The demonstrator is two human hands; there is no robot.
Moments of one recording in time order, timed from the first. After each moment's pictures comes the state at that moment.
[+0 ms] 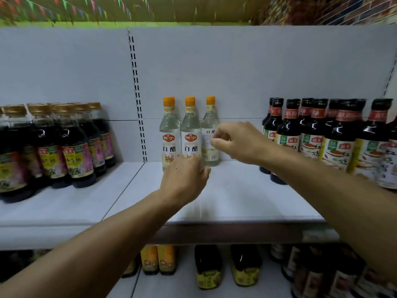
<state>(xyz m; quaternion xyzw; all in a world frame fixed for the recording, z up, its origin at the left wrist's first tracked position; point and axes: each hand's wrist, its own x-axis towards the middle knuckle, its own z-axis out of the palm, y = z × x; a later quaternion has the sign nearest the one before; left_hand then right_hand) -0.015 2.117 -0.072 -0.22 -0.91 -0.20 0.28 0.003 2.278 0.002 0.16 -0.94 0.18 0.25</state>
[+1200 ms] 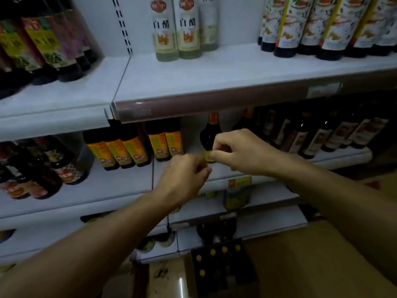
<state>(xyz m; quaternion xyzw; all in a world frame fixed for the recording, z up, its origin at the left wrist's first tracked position) 0.118 2.011 -0.249 -0.30 -0.91 -0.29 -0.02 0.145 2.188 -0.211 0.12 -0.96 0.26 0.04</state>
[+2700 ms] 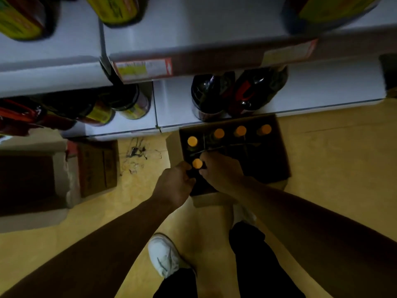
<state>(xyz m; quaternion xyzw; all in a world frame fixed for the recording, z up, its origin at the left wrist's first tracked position) 0.178 1.962 -0.910 -0.05 -0.89 -0.25 -0.39 0.190 2.112 -0.933 -0.05 -0.93 0.20 -0.32</state>
